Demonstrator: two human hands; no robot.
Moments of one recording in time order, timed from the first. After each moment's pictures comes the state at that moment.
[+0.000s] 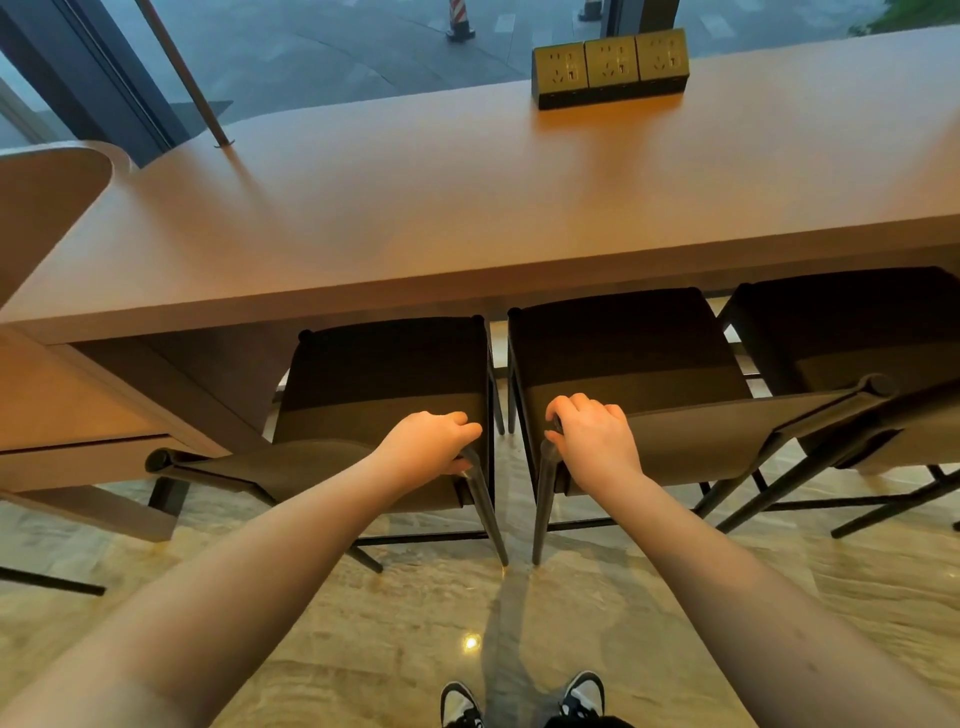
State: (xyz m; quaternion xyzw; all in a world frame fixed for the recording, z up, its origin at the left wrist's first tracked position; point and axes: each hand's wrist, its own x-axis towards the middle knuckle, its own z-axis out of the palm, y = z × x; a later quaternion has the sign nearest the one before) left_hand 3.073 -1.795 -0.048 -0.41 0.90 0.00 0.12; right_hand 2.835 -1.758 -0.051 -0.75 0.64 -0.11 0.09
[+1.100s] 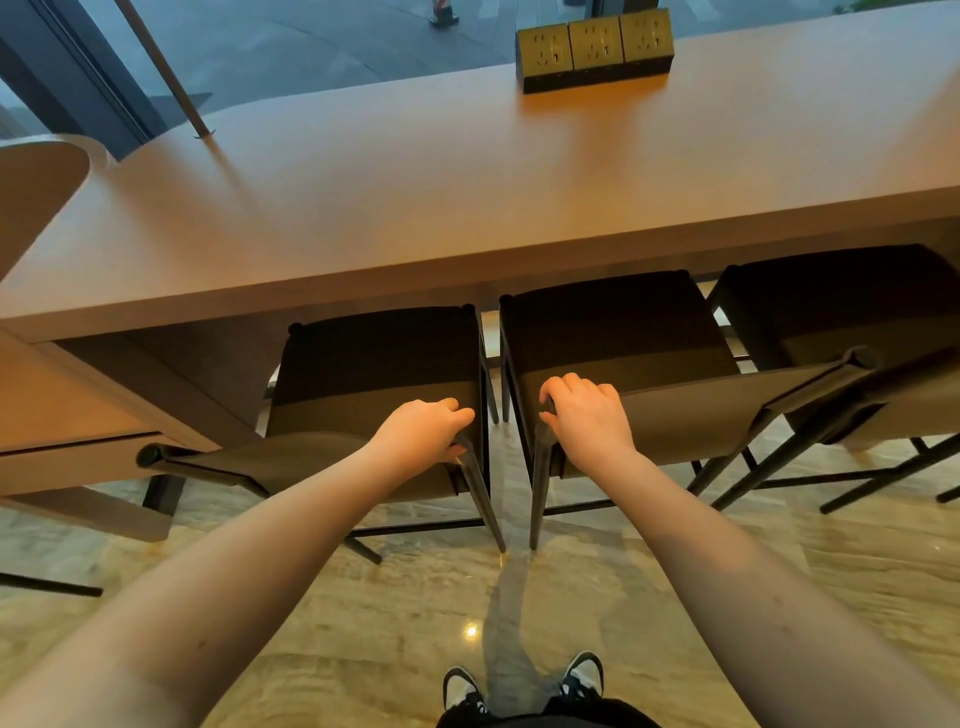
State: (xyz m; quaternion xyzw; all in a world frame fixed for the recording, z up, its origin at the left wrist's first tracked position) left_hand 3.070 -1.792 -0.048 -0.43 0.90 -0.01 0.11; right_hand 2.832 -1.760 -0.045 -0.76 0.64 -0.10 0.09
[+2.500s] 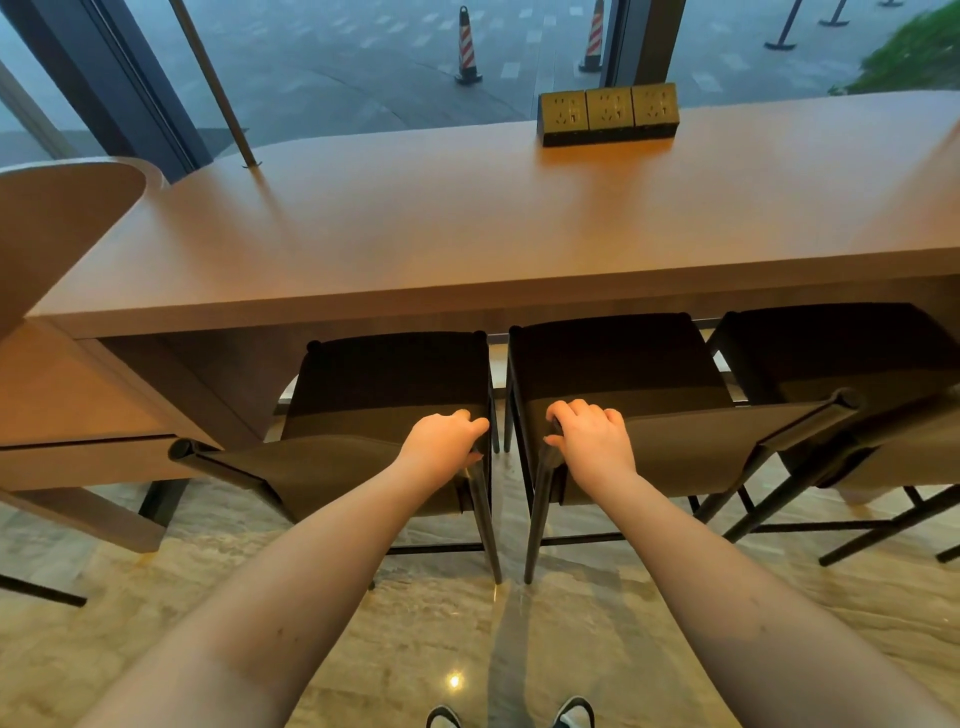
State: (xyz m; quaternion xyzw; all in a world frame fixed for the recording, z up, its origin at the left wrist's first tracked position) left_hand 3.057 -1.781 -0.042 -0.50 0.86 -0.01 0.10; right_hand 2.829 -1.757 -0.052 -0.76 0.64 -0.10 0.07
